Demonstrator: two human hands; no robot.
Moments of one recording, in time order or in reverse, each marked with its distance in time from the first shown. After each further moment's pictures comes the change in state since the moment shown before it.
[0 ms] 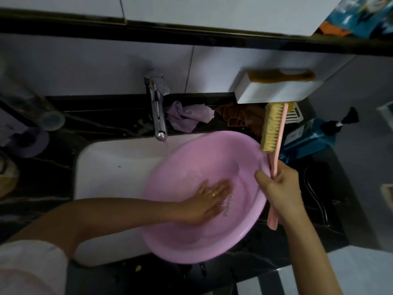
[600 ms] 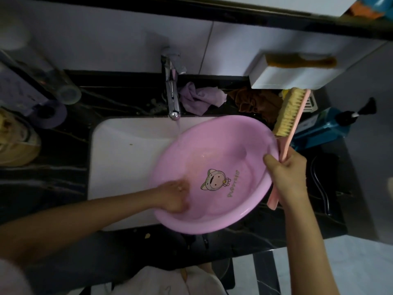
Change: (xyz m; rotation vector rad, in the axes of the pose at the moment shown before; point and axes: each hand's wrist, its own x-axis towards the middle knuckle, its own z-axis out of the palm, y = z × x) left_hand -0.087 -0.013 -0.010 0.362 -0.505 -0.405; right_hand -0.003 -0.008 0.006 0.002 0.079 0.068
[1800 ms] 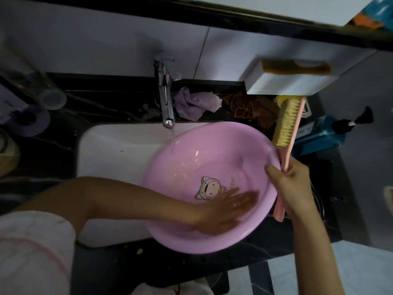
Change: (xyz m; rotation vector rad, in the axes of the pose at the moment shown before) left_hand 0.021 0.089 -0.072 -0.275 0.565 0.680; right_hand 0.008 0.001 -0.010 -0.044 -0.038 0.035
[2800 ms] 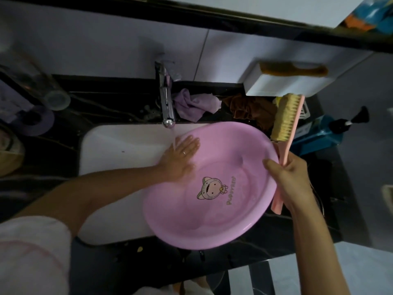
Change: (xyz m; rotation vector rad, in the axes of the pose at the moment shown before) left_hand -0.053 -0.139 -0.030 0.506 -0.100 -0.546; right_hand 0.003 -0.005 -0.002 0.024 -0.031 0.018
